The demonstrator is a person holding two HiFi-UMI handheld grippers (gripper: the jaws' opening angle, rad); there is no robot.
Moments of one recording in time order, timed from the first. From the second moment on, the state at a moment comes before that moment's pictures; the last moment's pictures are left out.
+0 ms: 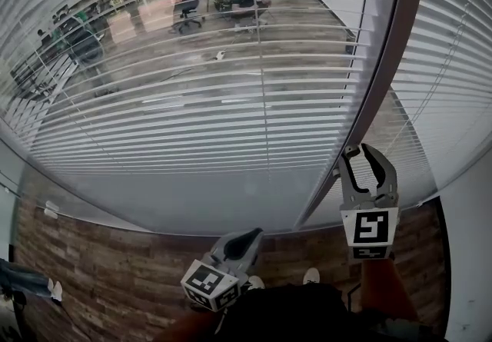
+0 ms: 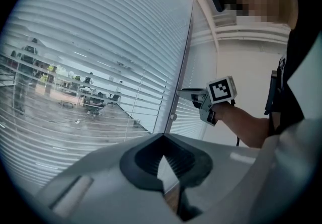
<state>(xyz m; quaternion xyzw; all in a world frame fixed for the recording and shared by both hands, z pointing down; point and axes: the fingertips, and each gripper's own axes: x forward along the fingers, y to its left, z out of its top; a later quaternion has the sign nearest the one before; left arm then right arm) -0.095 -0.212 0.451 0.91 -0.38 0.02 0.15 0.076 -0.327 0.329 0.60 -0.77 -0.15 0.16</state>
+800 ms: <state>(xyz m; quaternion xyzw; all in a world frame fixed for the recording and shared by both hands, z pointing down) -0.097 -0.214 0.449 0.91 -0.38 0.02 0.15 0.086 -0.333 0.346 0.57 -0.81 0.11 -0.03</state>
